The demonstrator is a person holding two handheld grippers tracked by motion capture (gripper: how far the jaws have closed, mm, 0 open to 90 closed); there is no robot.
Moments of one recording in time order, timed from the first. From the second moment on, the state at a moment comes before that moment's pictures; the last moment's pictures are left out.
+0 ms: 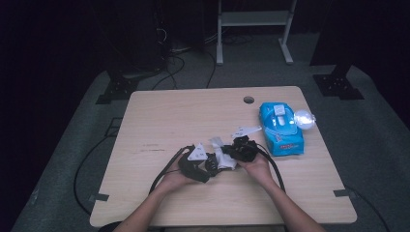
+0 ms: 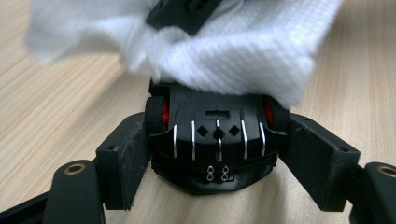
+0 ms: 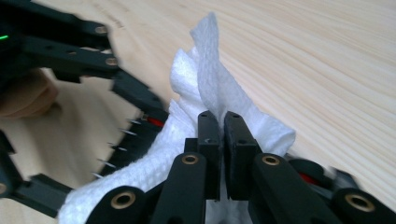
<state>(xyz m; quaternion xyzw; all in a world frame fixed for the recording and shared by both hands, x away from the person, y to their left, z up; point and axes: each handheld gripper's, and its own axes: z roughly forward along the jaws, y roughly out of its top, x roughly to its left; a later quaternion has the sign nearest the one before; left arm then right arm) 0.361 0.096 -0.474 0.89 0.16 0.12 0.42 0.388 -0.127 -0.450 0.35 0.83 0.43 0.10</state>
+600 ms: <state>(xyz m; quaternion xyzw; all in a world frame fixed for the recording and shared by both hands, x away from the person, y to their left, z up) 0.361 0.095 -0.473 0.89 0.16 0.12 0.42 0.396 -0.163 -0.451 0.38 0.82 0.41 0.13</state>
